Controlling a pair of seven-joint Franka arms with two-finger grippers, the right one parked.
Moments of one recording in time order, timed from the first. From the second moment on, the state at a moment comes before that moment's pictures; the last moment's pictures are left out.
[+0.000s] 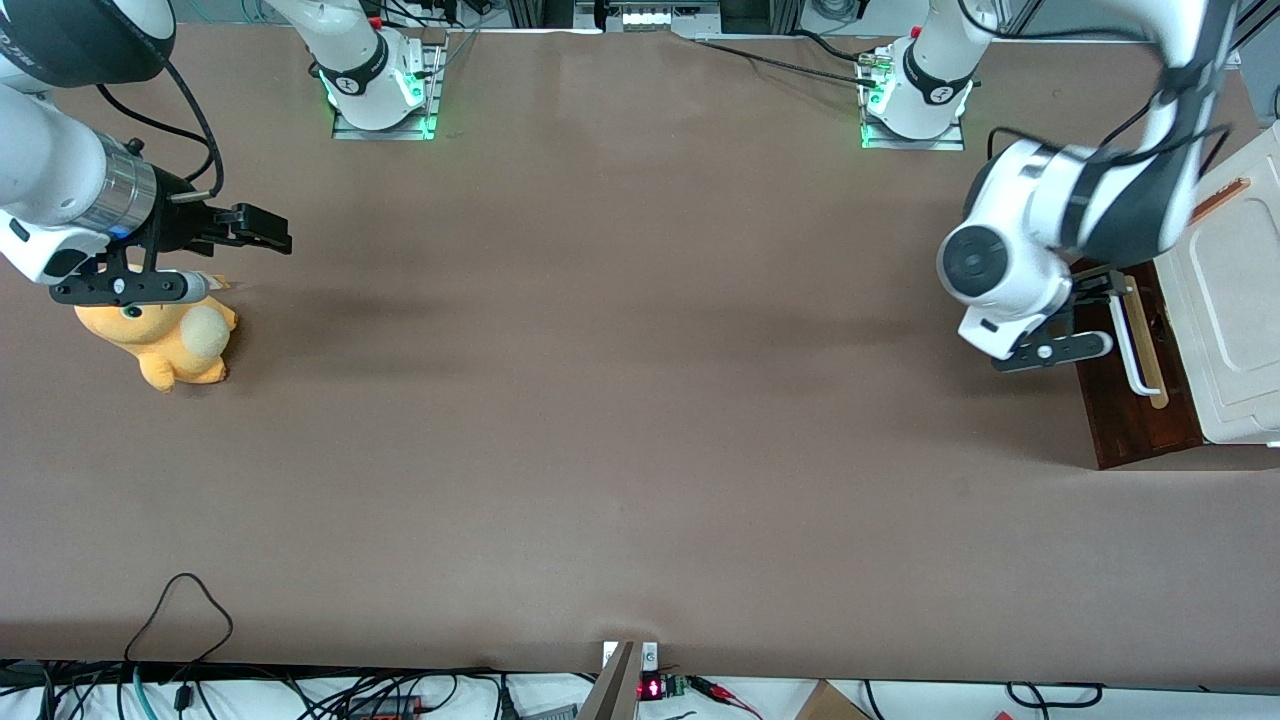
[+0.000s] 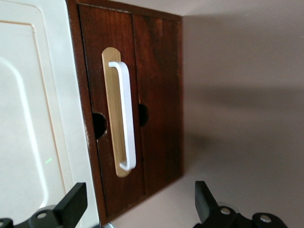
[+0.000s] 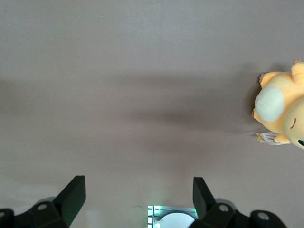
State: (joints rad) arm 0.01 0.24 -0.23 -2.08 0.88 1.73 -0.69
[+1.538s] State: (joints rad) arm 0.02 0.42 -0.09 -2.15 1.27 1.81 -0.82
